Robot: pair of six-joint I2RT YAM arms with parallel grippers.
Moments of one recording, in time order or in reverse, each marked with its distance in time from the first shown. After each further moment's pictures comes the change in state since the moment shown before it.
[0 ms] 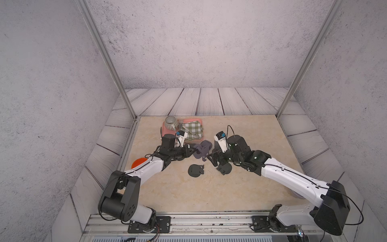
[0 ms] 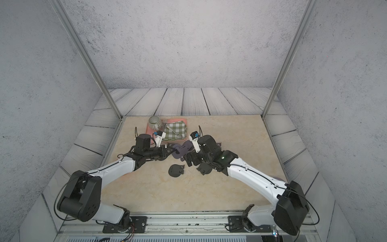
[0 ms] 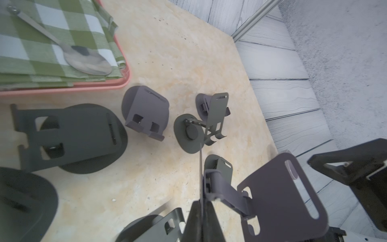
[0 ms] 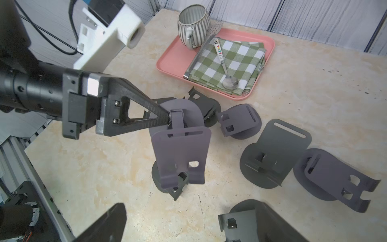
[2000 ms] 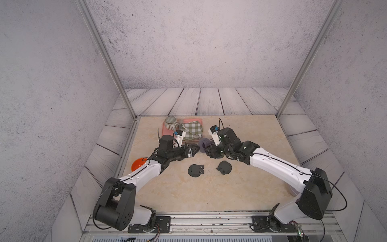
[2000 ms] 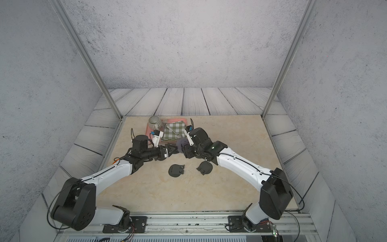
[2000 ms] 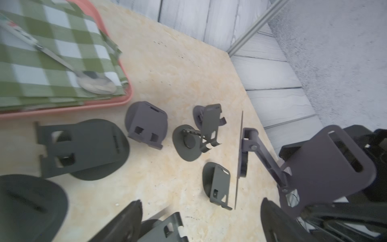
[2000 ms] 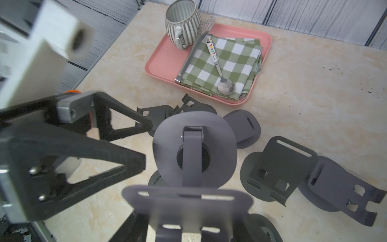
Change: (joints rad) left arm 0.000 -0.113 -0.033 -0.030 -0.114 0.020; right arm 0.000 0.203 0.221 -0.104 0.063 0.048
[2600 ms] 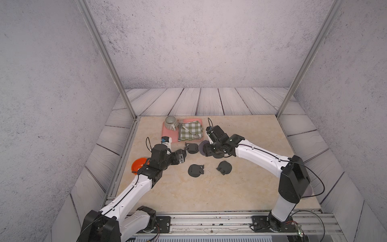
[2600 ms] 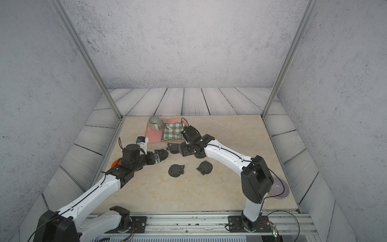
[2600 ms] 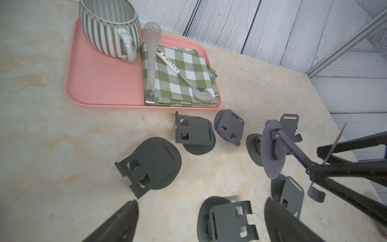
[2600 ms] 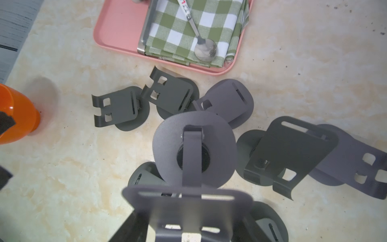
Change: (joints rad) left arm 0.000 -0.307 -0.135 -0.224 -0.436 0.078; right arm 0.000 0.233 0.198 -0.186 0.063 0.114
